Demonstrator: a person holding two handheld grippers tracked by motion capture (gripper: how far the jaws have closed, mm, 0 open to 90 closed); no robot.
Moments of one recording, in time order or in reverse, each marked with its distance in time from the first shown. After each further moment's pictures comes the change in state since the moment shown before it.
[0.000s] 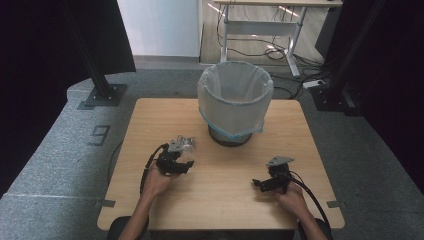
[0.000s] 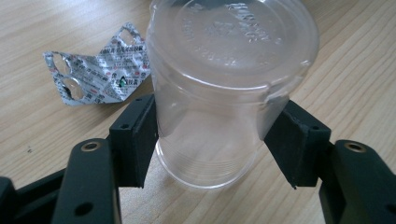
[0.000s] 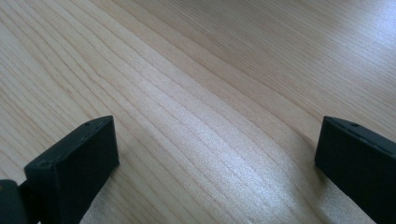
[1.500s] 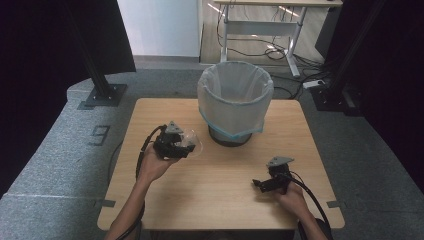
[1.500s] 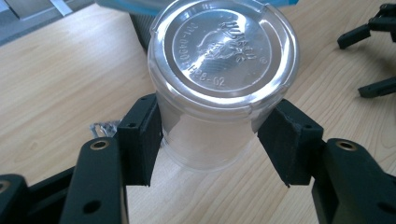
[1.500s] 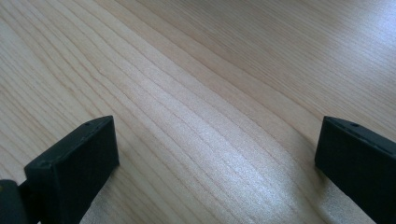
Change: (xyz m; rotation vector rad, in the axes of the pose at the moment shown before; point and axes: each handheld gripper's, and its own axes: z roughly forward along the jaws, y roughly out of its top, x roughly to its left) left arm -0.003 0.068 -0.055 -0.041 -0.009 0.038; right arm 0.000 0.000 0.000 -0.001 0.004 -0.007
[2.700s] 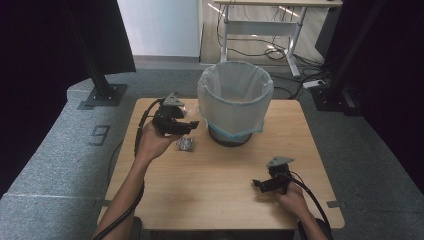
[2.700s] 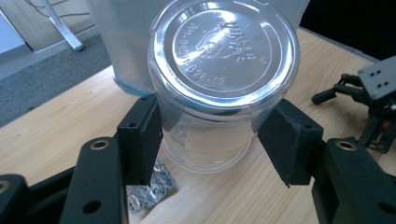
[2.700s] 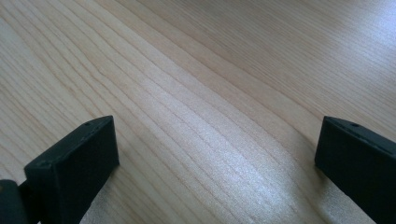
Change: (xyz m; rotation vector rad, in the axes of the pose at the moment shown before) left arm 0.002 0.077 -0.045 -0.069 0.000 0.015; right arm 0.000 0.000 -0.001 0.005 0.002 0.001
